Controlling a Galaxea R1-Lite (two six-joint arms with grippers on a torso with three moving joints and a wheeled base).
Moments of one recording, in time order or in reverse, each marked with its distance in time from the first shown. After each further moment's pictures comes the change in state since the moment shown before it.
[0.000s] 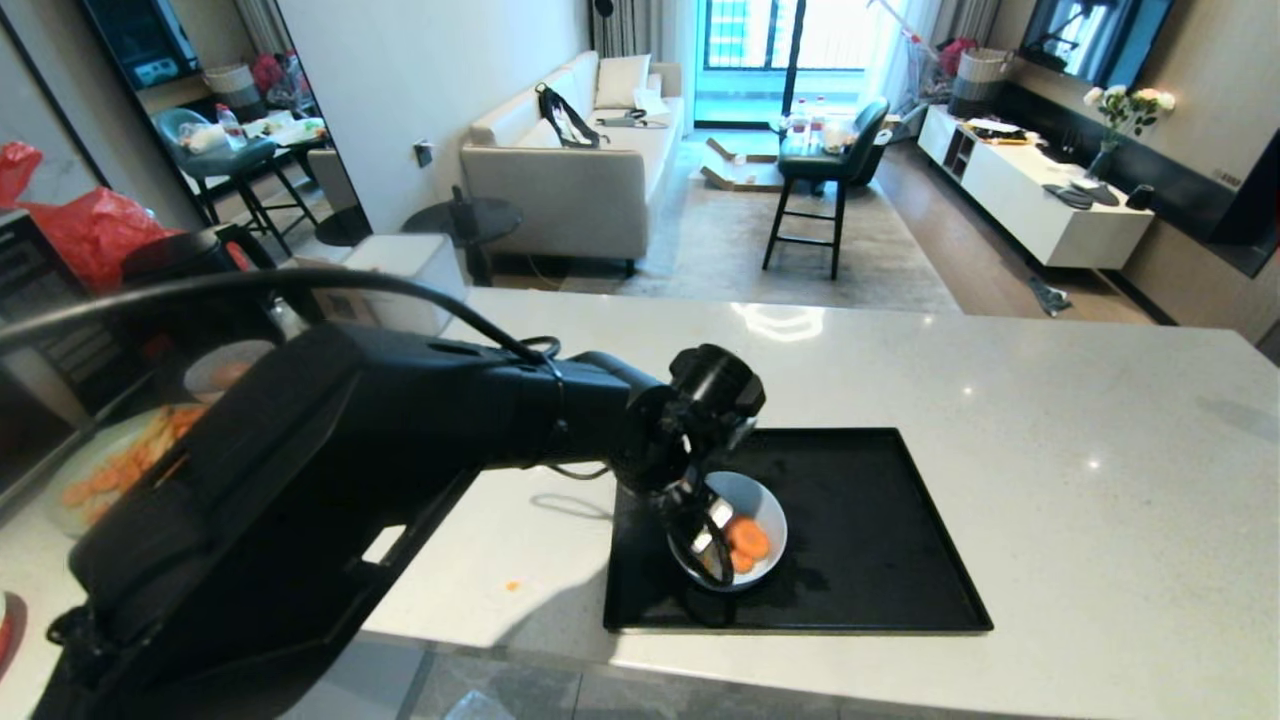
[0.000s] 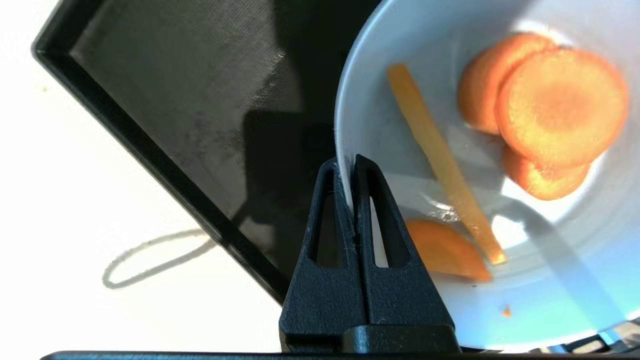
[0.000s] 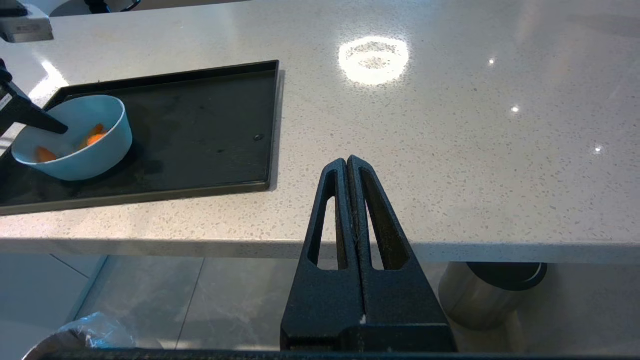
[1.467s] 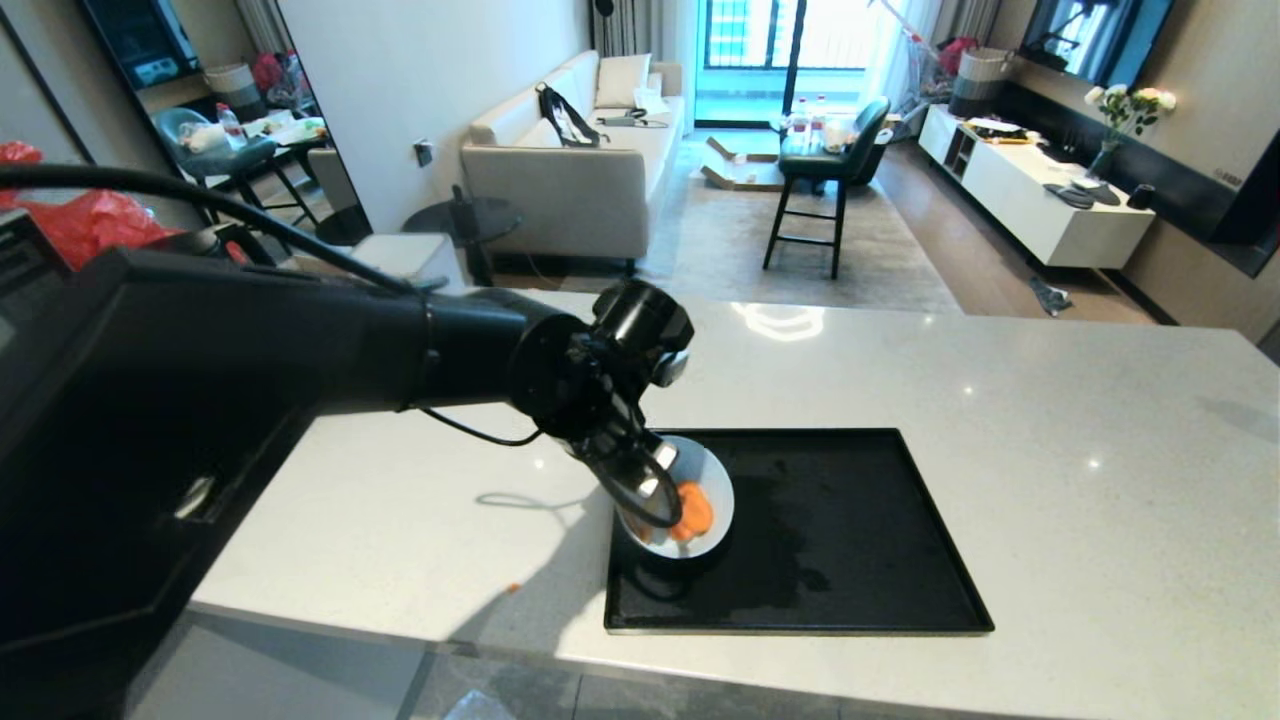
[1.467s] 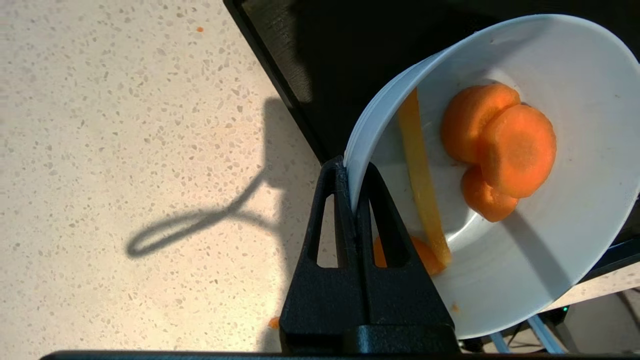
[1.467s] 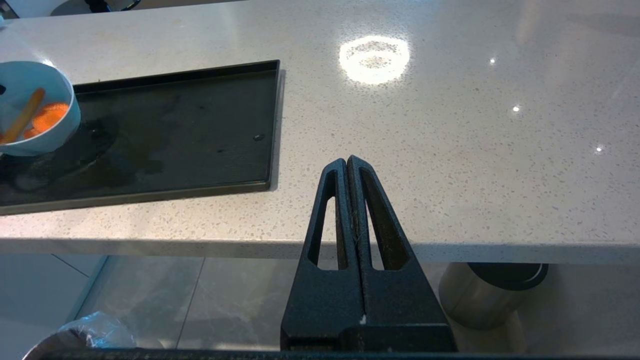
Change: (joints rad) left arm 0.098 -0.160 0.074 0.007 -0.014 -0.094; right arm 0.000 0.000 0.000 0.000 0.000 0.001
